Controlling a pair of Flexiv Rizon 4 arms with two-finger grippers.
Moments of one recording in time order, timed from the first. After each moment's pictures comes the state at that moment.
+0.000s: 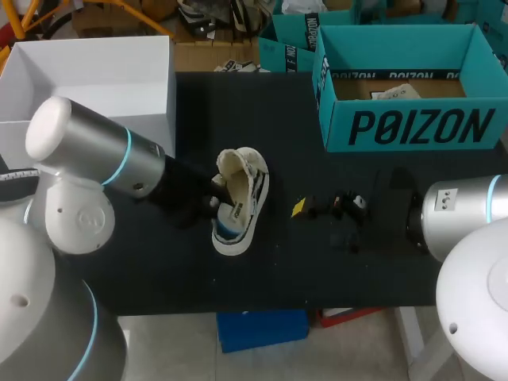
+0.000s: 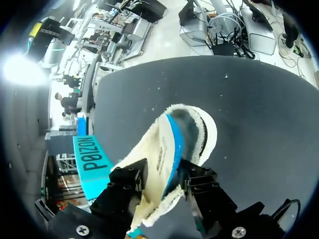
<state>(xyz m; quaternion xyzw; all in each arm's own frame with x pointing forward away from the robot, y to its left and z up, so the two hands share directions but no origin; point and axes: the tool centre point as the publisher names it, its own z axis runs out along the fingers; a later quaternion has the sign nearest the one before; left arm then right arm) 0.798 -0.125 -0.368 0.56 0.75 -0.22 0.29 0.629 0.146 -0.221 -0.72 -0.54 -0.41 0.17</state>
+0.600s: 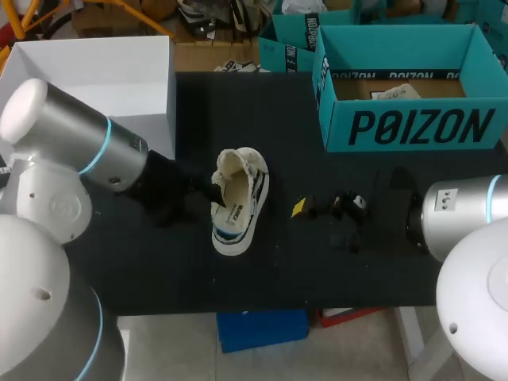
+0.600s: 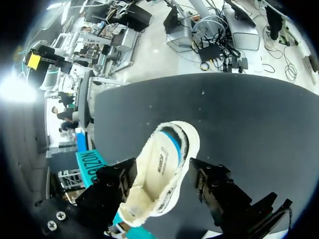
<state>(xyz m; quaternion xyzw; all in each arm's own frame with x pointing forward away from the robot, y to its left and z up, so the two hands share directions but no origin) 0.771 -0.103 -0.342 0.62 0.71 -0.21 0.26 0.629 0.146 -0.221 -0.72 -0.54 -0.41 0.17</state>
